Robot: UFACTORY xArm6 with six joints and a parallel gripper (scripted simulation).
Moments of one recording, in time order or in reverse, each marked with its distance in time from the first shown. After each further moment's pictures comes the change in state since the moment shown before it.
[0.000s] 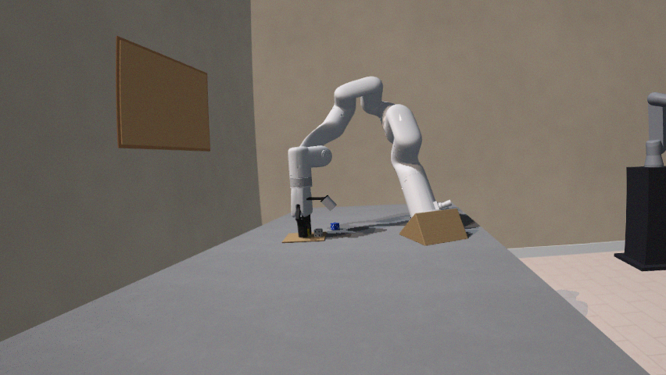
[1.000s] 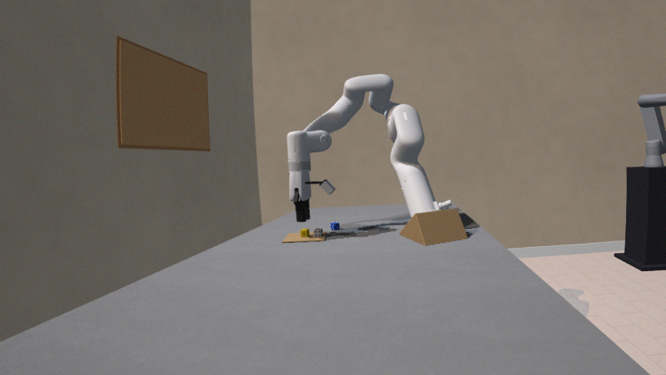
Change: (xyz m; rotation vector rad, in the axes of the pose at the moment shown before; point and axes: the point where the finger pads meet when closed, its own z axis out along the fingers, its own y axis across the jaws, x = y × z) arm -0.001 0.001 -0.054 -0.004 -0.004 0.000
